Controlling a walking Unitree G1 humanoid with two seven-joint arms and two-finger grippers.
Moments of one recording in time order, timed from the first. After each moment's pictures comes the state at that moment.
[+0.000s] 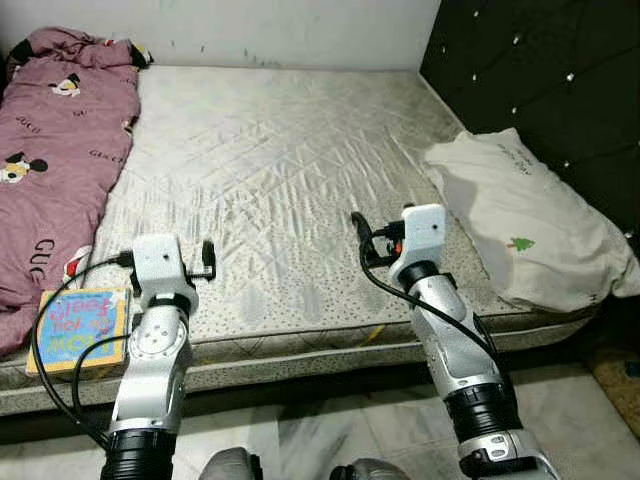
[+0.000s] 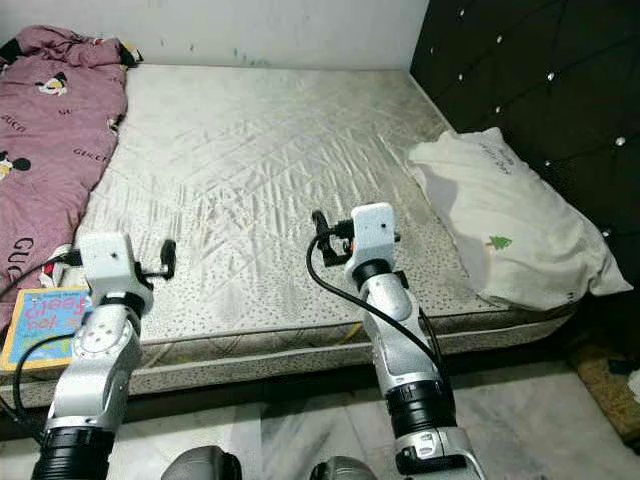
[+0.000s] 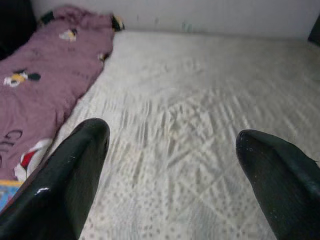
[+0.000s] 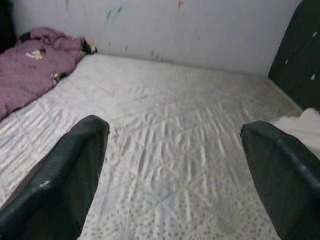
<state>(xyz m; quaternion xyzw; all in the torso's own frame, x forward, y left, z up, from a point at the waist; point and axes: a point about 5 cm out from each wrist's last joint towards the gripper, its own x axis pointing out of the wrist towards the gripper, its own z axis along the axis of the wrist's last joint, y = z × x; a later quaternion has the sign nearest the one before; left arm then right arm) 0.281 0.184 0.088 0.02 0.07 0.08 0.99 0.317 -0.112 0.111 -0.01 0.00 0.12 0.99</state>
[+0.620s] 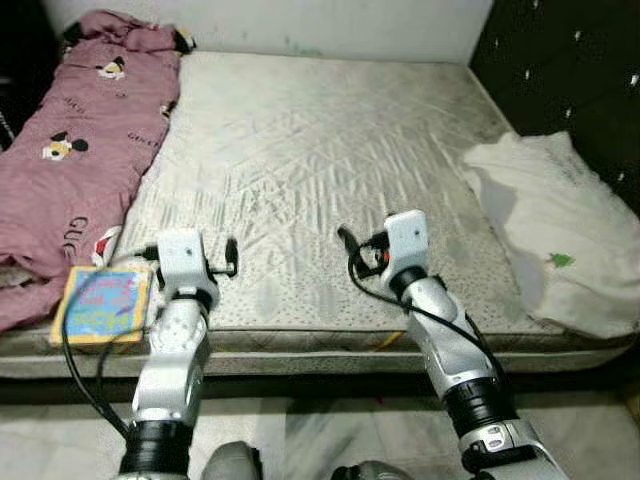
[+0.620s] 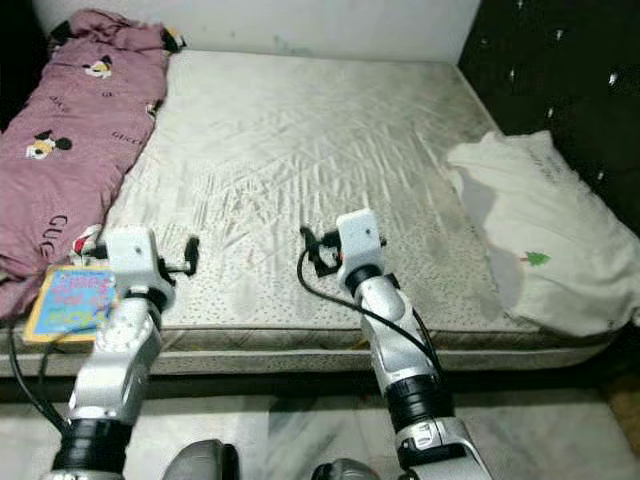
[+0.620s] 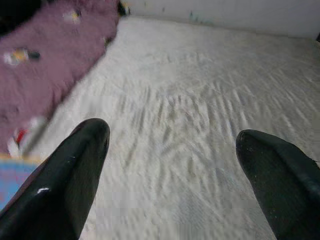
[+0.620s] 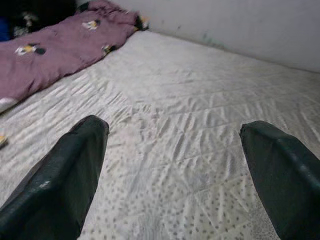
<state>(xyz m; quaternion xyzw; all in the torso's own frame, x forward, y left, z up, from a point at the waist) 0.285 0.162 0.082 -0.01 0.08 0.04 1.00 0.318 -0.105 0.092 -0.04 0.03 0.18 0.98</state>
